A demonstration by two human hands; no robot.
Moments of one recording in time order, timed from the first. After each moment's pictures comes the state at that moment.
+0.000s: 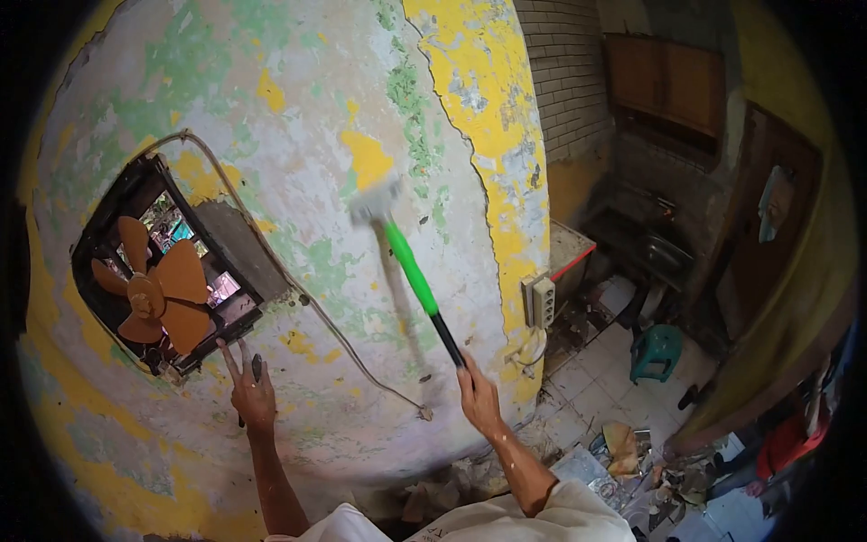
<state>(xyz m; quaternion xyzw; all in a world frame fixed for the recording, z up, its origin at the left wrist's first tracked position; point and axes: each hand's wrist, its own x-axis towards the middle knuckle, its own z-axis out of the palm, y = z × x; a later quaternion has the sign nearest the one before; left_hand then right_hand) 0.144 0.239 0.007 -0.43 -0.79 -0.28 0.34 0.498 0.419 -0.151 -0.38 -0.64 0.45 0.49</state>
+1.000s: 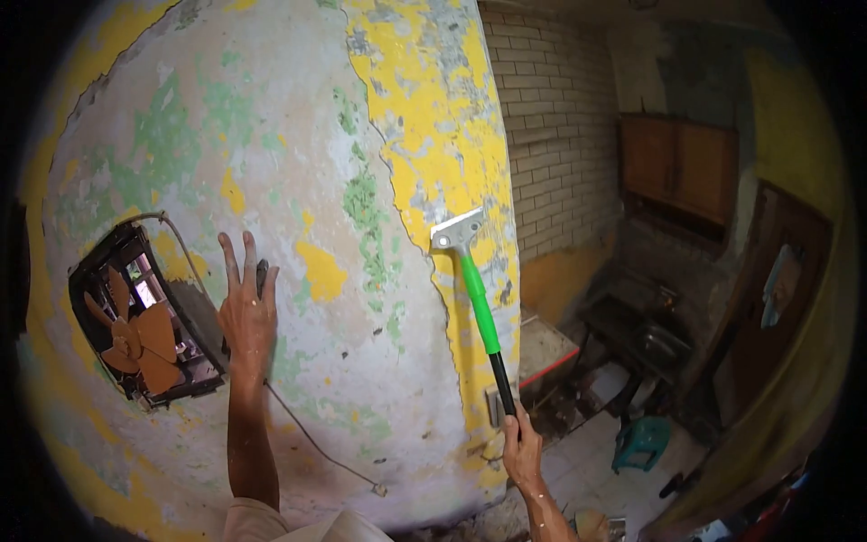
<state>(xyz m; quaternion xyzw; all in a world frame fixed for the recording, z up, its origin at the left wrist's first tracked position) 0.285 0.487 0.219 -0.42 -0.68 -0.30 0.52 0.650 0.579 -0.079 -0.38 -0.66 0.30 0.58</state>
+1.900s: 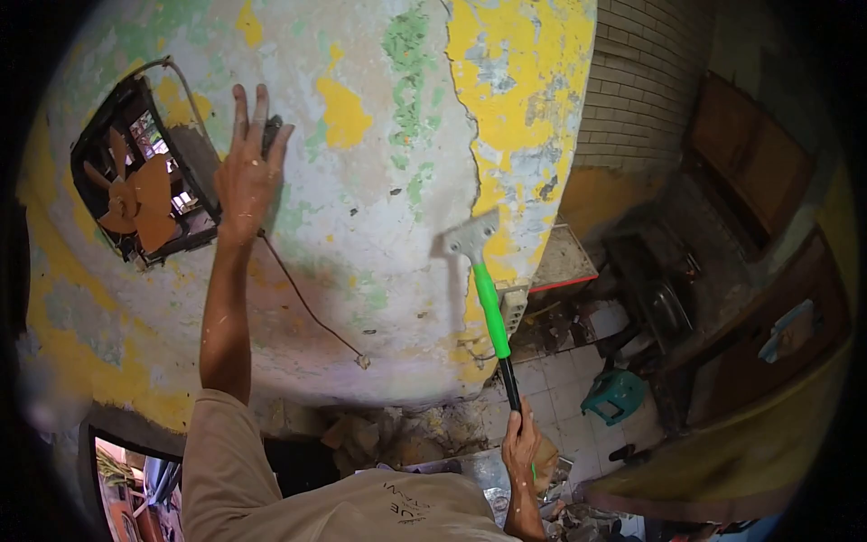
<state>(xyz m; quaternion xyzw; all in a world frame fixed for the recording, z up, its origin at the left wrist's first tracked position) 0.288 0.476 0.192 -0.41 -0.75 -0.27 0.45 0.767 0.482 -0.183 -0.53 -0.69 0.36 0.32</state>
